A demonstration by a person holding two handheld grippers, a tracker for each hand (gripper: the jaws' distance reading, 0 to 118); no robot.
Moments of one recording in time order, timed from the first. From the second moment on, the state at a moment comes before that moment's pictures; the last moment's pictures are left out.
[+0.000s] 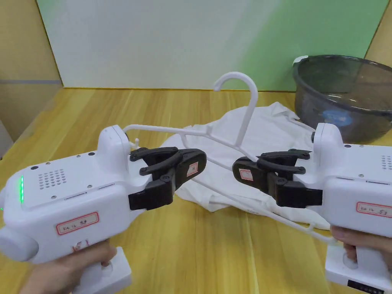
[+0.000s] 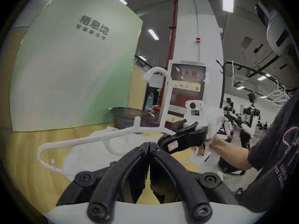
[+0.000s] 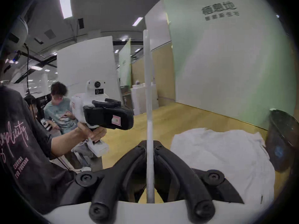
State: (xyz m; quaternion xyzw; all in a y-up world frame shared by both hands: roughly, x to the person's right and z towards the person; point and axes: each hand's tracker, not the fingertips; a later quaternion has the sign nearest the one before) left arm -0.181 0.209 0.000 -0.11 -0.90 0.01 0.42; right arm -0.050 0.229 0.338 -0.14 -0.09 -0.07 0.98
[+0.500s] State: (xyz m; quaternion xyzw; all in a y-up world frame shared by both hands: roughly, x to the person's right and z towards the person) left arm -0.179 0.190 -0.004 -0.13 -0.89 -0.01 0.43; right arm -0.044 0.222 0.332 -0.14 -0.09 -0.08 0.98
